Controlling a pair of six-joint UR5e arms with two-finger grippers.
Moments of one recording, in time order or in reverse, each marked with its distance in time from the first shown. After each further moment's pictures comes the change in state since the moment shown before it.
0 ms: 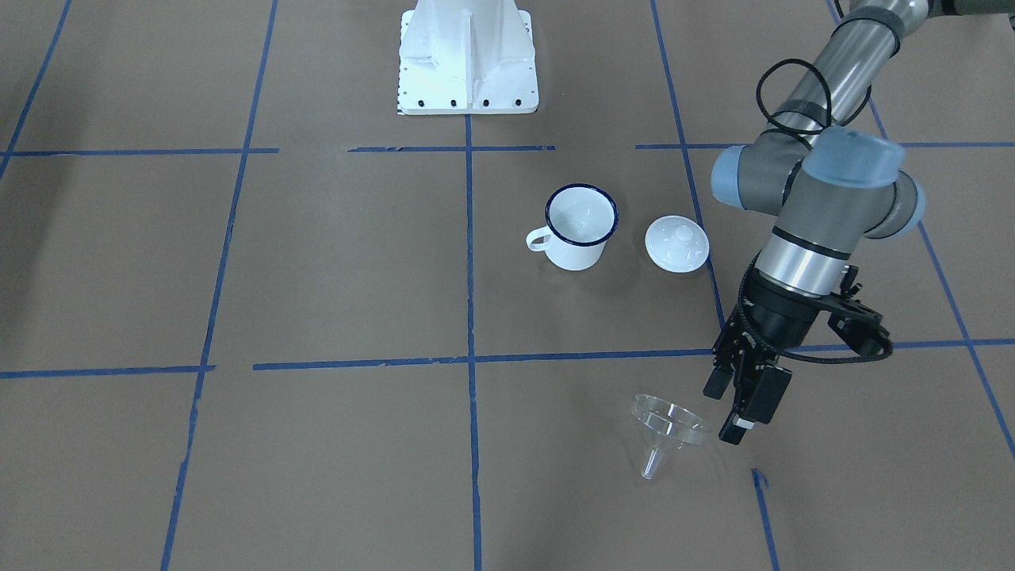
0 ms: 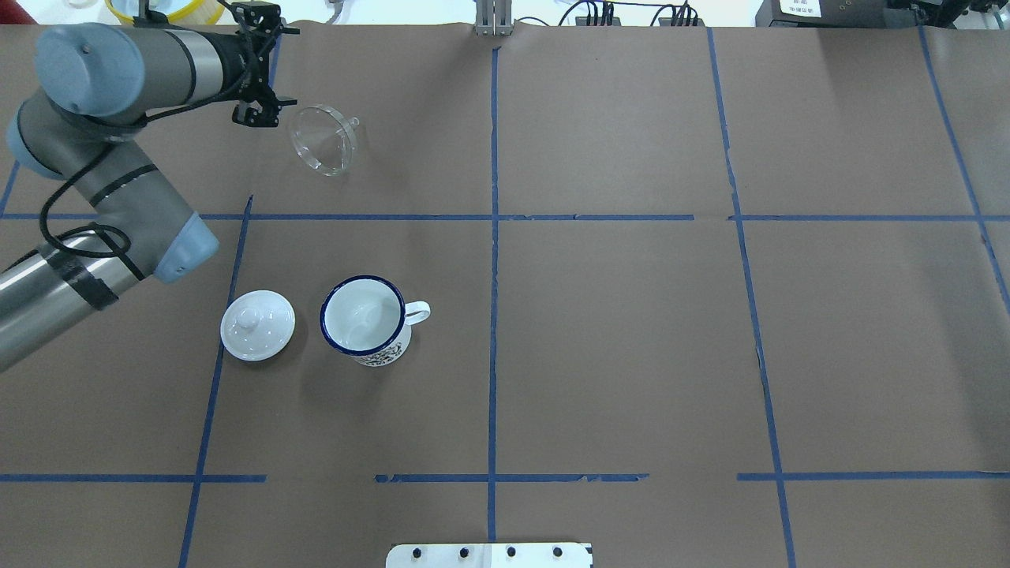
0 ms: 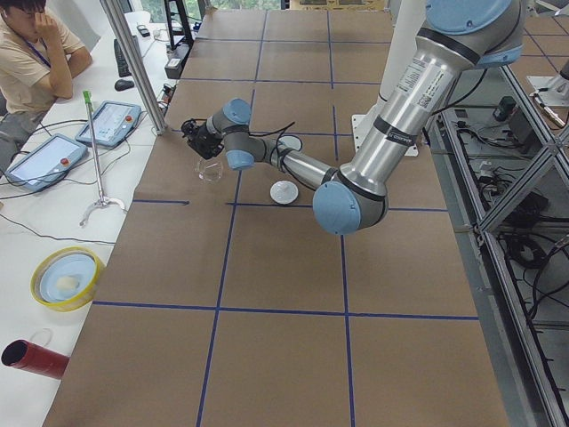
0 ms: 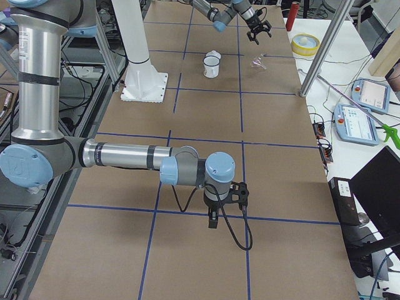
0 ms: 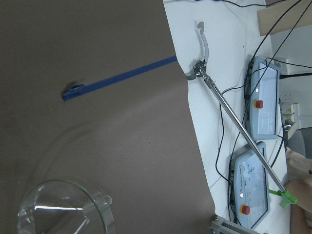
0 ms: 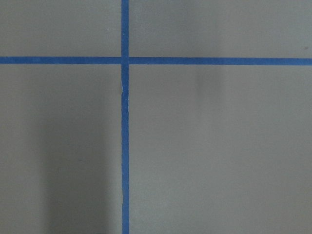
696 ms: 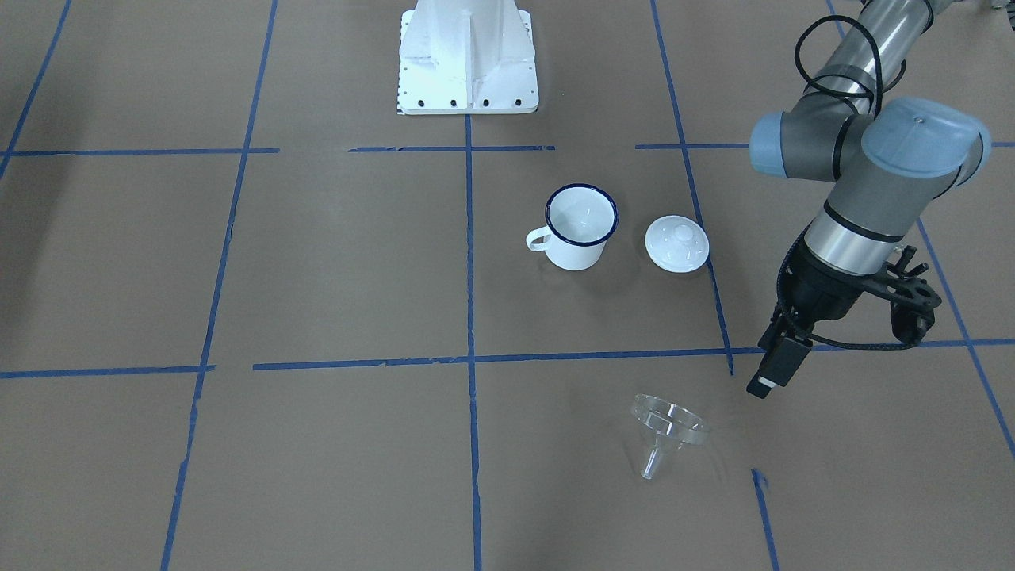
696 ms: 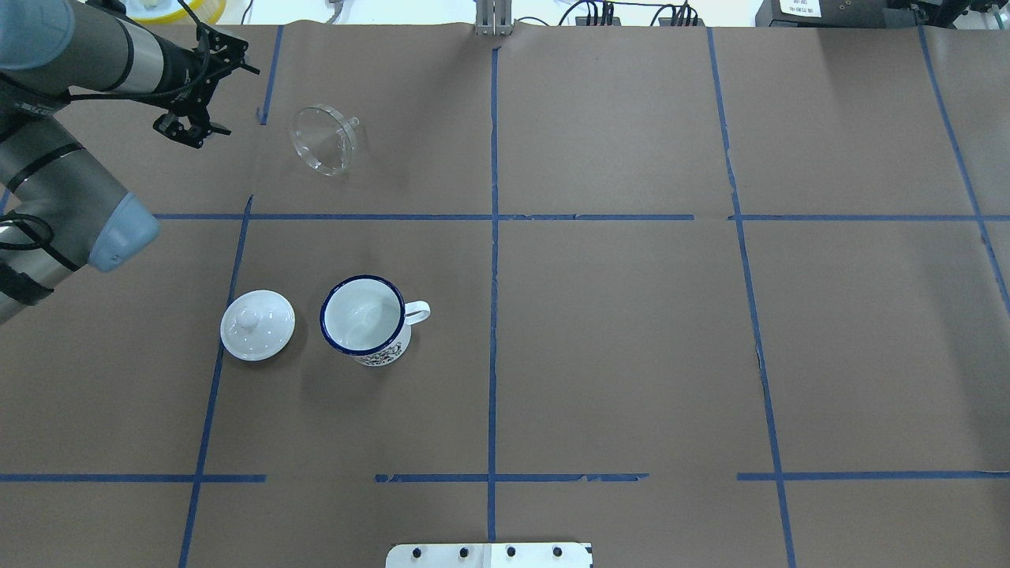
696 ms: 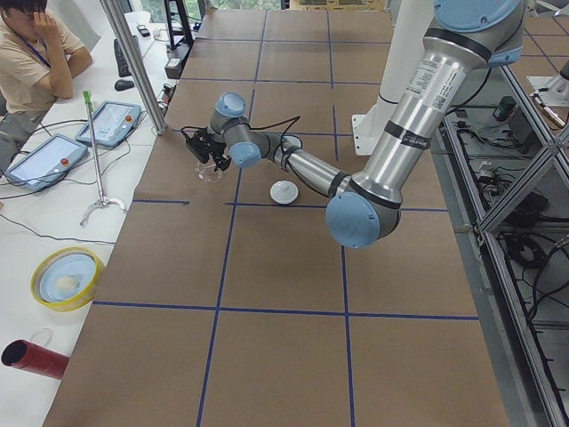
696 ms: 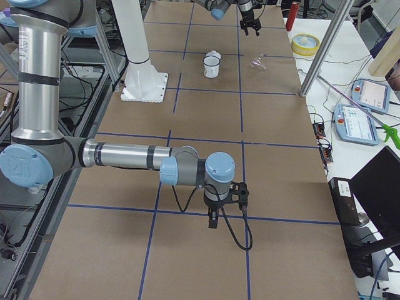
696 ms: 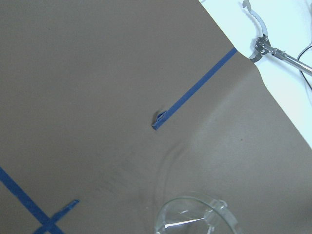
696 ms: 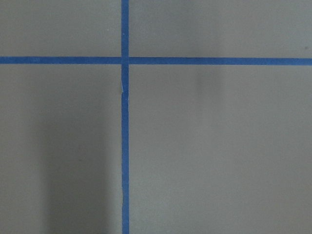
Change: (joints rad) left arm -0.100 0.087 -0.158 0.277 -0.262 0.312; right arm 0.000 0.000 0.000 0.000 0.000 0.000
